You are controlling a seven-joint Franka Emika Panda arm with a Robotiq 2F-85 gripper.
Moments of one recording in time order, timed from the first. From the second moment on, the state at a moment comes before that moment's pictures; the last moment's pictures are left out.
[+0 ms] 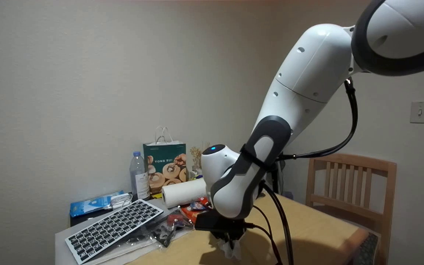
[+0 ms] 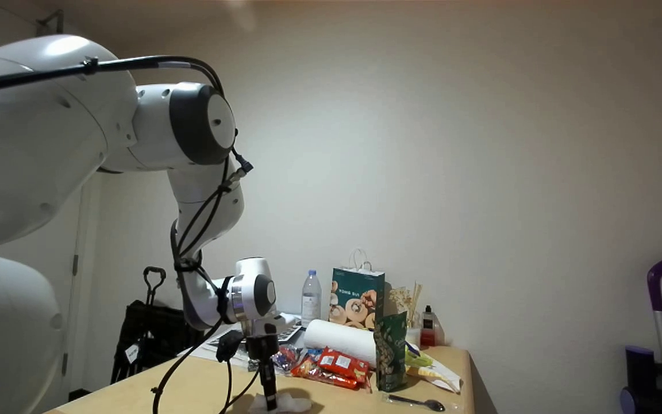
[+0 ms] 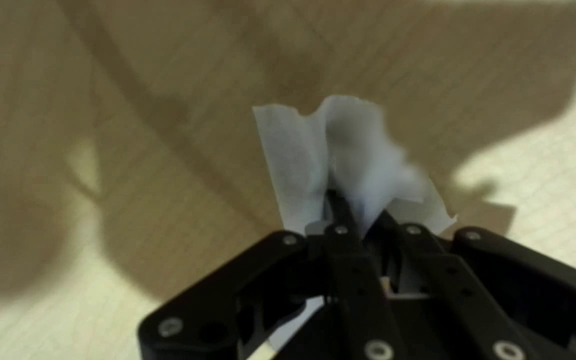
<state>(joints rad) 0.37 0.66 -0.15 -1.89 -0.20 2.57 1.31</state>
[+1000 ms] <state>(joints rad) 0.24 0.74 -0.21 -1.76 -0.20 2.46 1.30</state>
